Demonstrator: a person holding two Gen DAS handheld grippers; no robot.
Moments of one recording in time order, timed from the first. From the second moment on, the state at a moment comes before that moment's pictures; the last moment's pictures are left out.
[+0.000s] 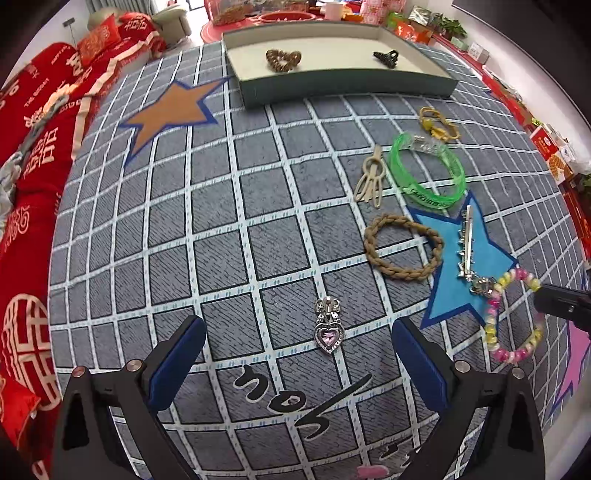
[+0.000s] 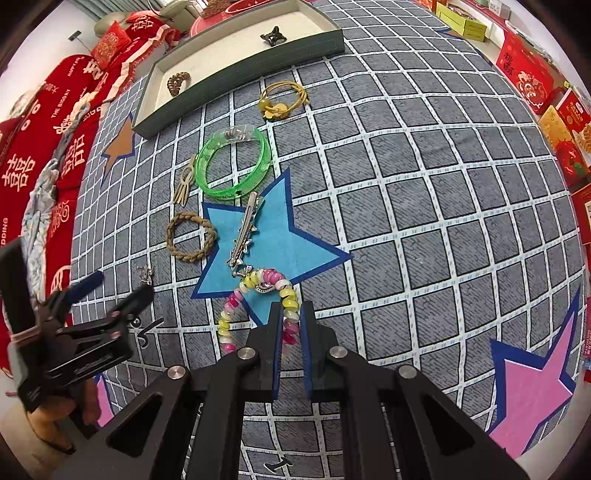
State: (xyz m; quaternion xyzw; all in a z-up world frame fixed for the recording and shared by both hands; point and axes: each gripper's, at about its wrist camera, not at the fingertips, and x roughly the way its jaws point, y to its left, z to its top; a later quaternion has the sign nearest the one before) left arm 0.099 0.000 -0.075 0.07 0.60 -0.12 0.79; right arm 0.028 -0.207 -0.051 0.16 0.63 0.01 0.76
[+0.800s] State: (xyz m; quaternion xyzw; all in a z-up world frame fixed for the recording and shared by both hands) left arm 0.131 -0.003 -0.030 -0.01 0.56 -0.16 0.81; right arm 0.081 -0.232 -0.015 0.17 0.59 0.03 0.79
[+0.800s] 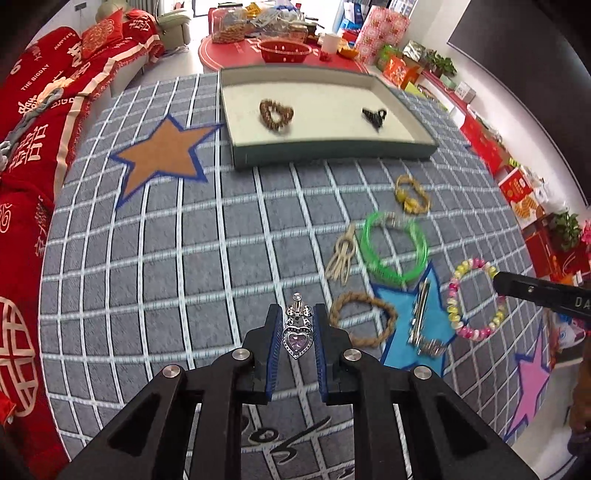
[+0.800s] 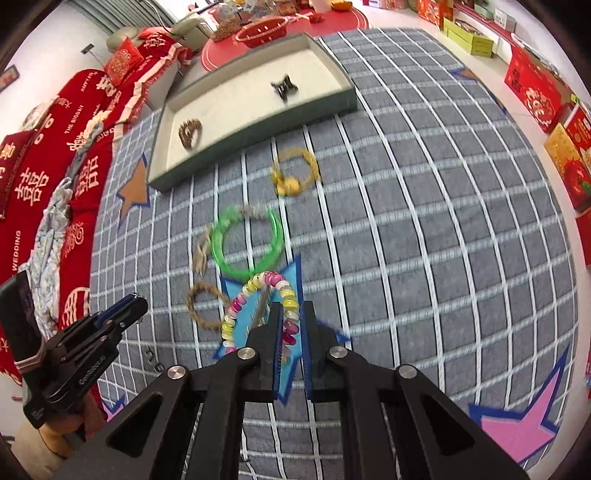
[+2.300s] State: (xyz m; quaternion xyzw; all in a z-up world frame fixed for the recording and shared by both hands) left arm 0.371 -0.103 -0.054 0.04 0.50 -0.07 0.86; right arm 0.375 -0.298 -0.047 0.20 0.53 0.02 0.83
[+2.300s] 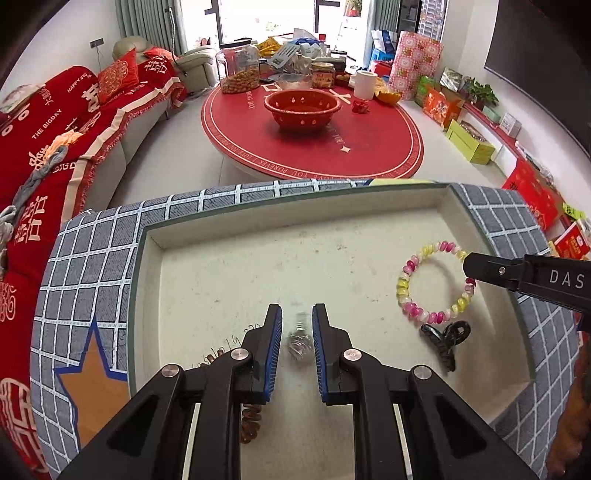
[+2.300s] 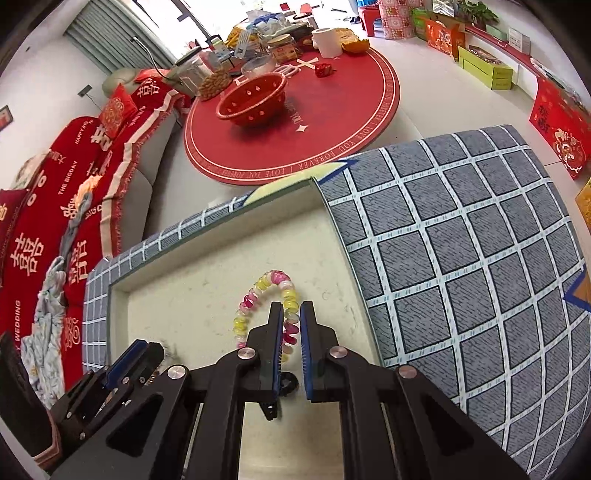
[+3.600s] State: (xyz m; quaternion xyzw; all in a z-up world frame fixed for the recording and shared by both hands) left arm 0.213 -0.021 -0.009 0.04 0.52 -0.07 0.85; right arm 0.219 -0.287 0.011 0.24 0.49 0.07 0.83
